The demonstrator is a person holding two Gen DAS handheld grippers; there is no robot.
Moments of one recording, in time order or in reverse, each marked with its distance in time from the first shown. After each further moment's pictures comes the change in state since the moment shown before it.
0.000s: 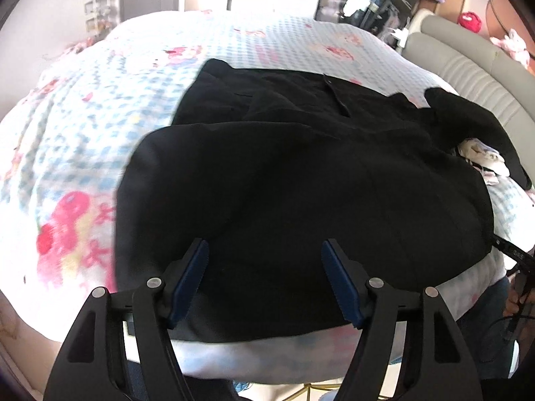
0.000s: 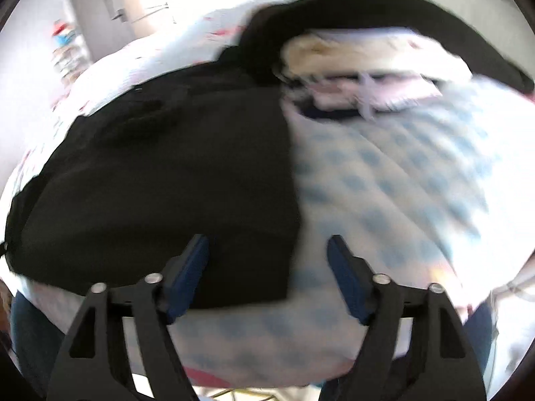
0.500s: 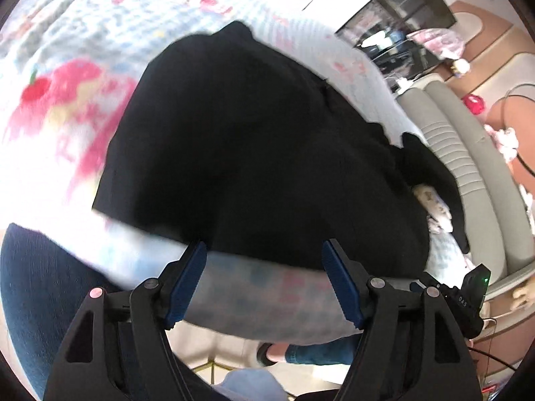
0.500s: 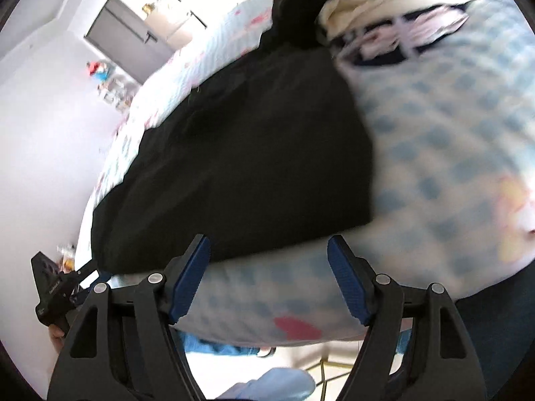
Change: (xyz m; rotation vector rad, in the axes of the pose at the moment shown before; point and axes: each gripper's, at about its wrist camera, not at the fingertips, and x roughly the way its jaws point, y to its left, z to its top) left arm -0.005 0.036 -0.056 -0.378 0.077 -0.274; right arm -0.006 0.010 -0.023 0.106 0.128 0.368
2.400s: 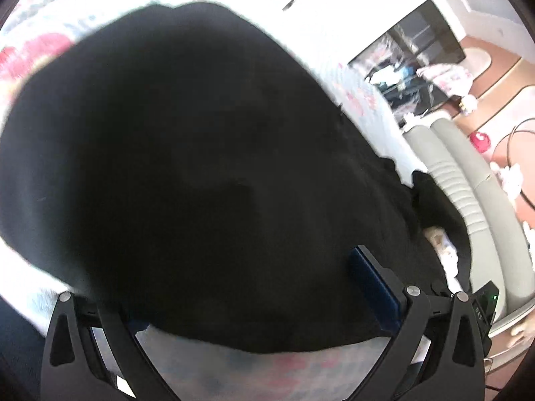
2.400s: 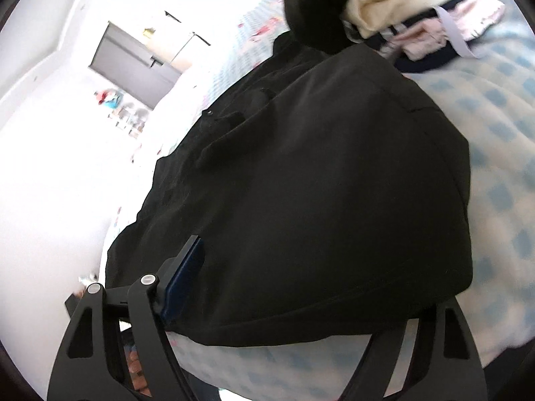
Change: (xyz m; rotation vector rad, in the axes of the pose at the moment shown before) left arm 0.076 -0.010 0.019 -0.031 -0.112 0.011; right arm 0.054 0.017 0.040 0.079 -0.084 0.093
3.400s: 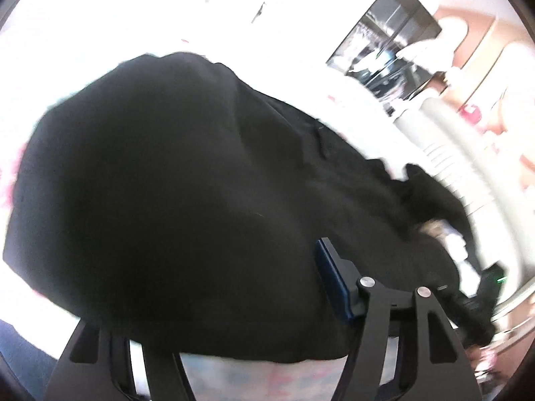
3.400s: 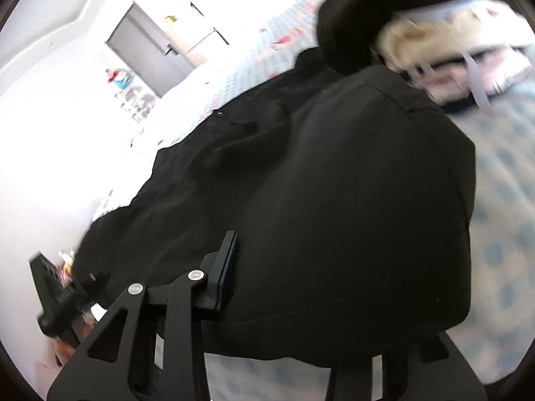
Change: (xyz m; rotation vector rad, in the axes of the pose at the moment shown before) left arm -0.031 -0.027 0.044 0.094 -0.023 -0.036; right arm -0.004 0.025 0.006 -0.161 -0.048 -0.035
